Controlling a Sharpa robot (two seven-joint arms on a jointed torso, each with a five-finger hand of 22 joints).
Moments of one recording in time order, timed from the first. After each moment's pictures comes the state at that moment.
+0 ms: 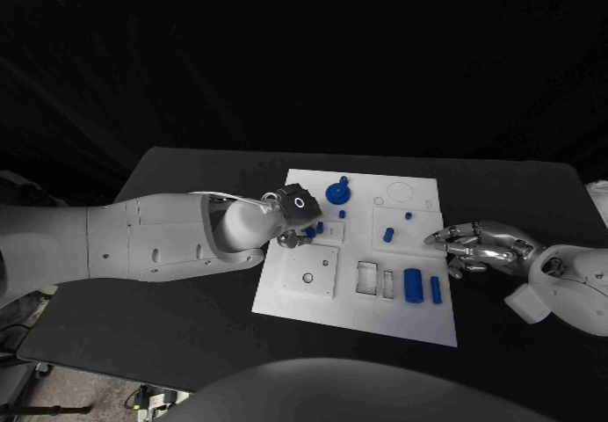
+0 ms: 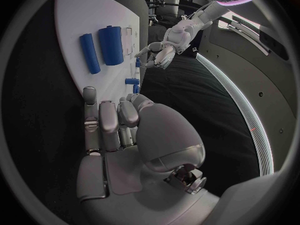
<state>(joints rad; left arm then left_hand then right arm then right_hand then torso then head) 1.20 -0.78 -0.22 1.59 -2.22 -0.03 -0.31 1.11 -0.17 0.55 0.29 0.13 0.80 0.00 0.47 0.83 1.46 -0.04 1.54 1.31 1.47 -0.08 1.57 1.31 0.04 1.44 0.07 1.33 1.31 1.18 -1.02 -0.23 1.52 -0.48 0.00 0.09 1.33 0.15 0.16 0.05 0.53 0.65 0.13 0.34 0.36 1.16 0.06 1.33 1.20 1.20 0.03 1.36 1.28 0.15 0.82 0.15 0.76 1.31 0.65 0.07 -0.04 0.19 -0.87</state>
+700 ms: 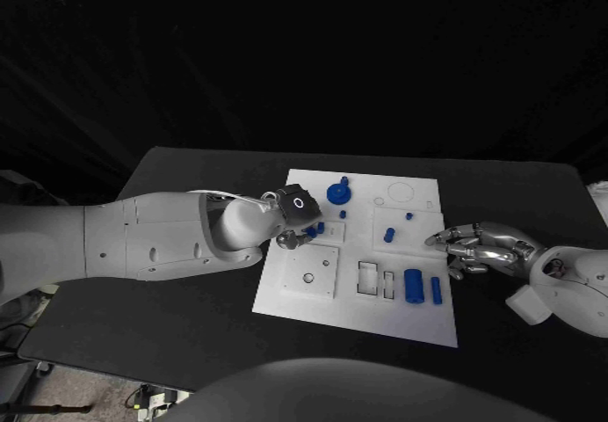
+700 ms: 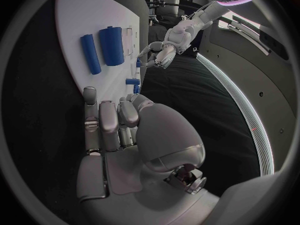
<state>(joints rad) 1.20 -0.80 -0.22 1.60 -2.22 -0.02 -0.28 1.04 -0.14 0.70 0.29 0.15 0.79 0.00 0.40 0.86 1.46 -0.04 1.54 1.31 1.47 -0.08 1.57 1.31 0.04 1.43 0.08 1.32 1.31 1.18 -1.02 -0.23 1.52 -0.48 0.00 0.09 1.33 0.15 0.17 0.05 0.53 0.65 0.13 0.34 0.36 1.17 0.06 1.33 1.20 1.20 0.03 1.36 1.28 0.15 0.82 0.15 0.76 1.31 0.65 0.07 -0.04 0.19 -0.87</state>
